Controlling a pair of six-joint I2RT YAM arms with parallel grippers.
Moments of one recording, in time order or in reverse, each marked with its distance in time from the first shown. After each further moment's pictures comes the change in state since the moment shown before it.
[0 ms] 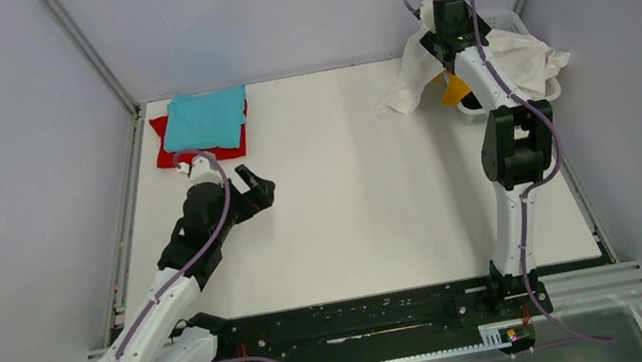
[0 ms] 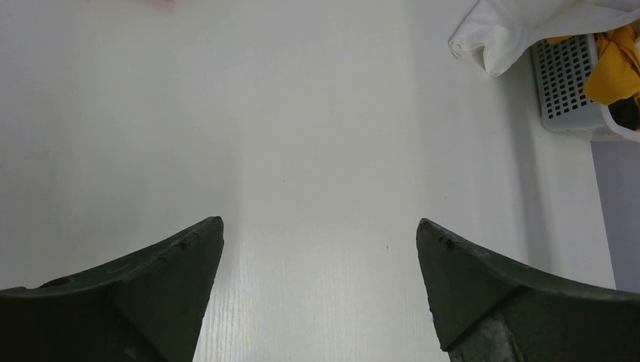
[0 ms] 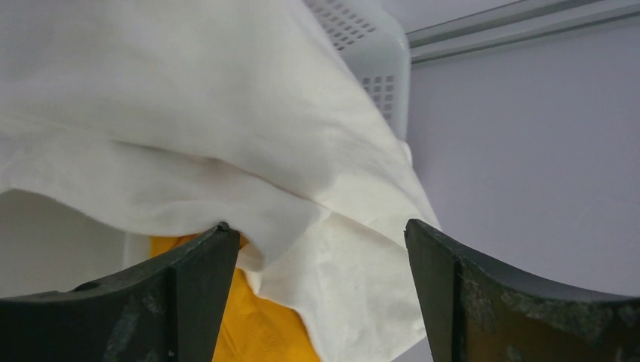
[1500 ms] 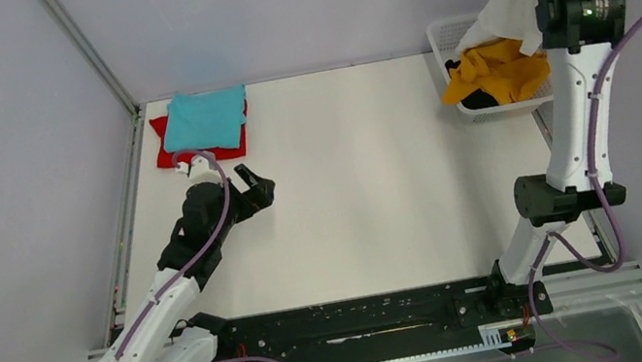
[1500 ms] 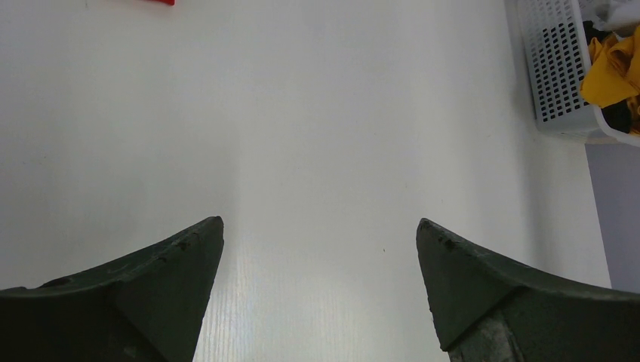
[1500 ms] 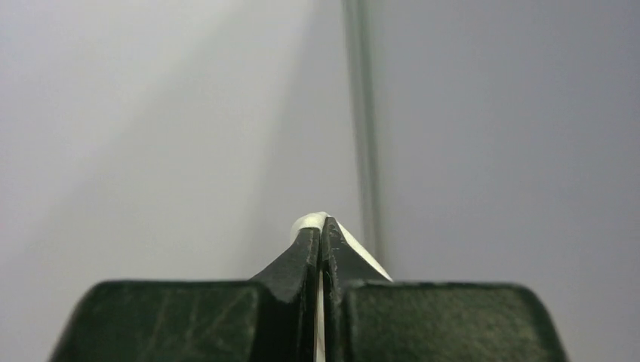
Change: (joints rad) left arm 0.000 0.000 0.000 0.012 0.000 -0.001; right arm -0.097 -0.354 0.573 0.131 0.004 0.591
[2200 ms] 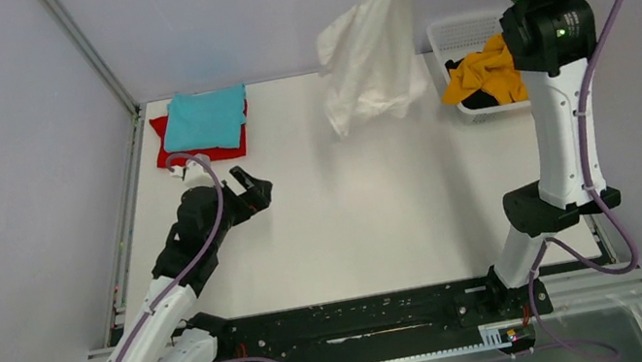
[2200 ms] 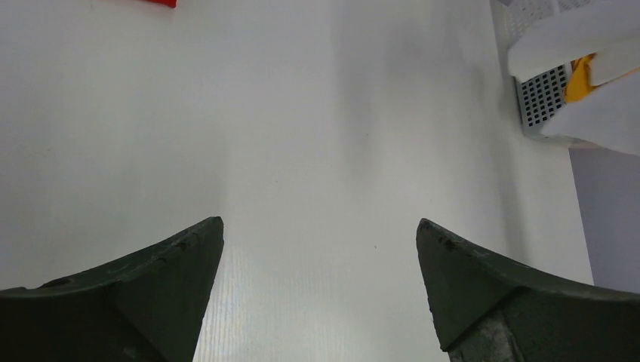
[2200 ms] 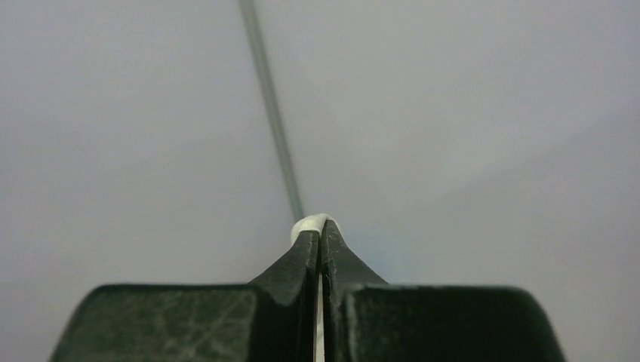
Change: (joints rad) left arm 0.000 -0.064 0.002 -0.042 -0.001 -0.017; right arm 0.246 -0.064 0.063 -0.144 -0.920 0.492
